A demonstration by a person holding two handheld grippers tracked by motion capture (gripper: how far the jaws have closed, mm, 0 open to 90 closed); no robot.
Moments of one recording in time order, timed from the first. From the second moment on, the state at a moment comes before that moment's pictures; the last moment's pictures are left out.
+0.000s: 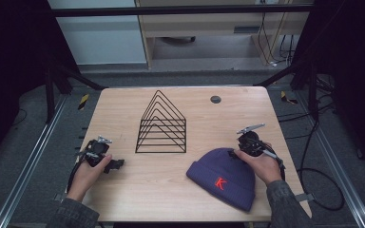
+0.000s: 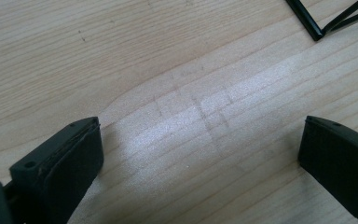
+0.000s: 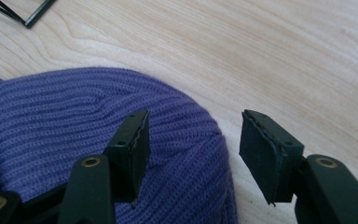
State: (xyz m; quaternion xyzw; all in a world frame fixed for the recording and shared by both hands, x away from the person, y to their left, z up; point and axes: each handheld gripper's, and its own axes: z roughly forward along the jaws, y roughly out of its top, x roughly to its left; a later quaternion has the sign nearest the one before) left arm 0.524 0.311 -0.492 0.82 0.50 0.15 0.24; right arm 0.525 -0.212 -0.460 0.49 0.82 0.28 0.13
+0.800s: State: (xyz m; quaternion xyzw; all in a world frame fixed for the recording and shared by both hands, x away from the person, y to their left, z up) left arm 0.524 0.311 -0.493 0.82 0.50 0.15 0.24; right arm 0.523 -0.211 -0.477 0.49 0.82 0.28 0.09
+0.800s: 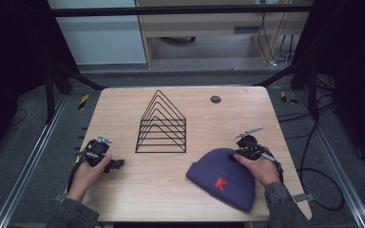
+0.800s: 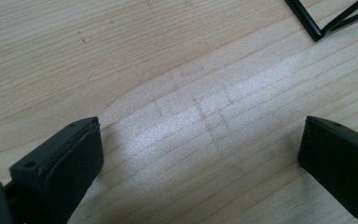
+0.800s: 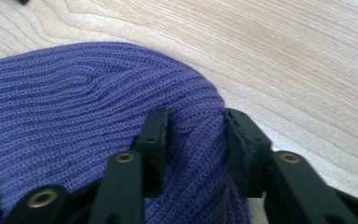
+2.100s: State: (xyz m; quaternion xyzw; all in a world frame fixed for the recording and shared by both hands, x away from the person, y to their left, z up) left arm 0.524 0.311 -0.493 0.82 0.49 0.16 0.24; right arm 0.463 -0.181 -0.369 0.35 0.83 0.40 0.16
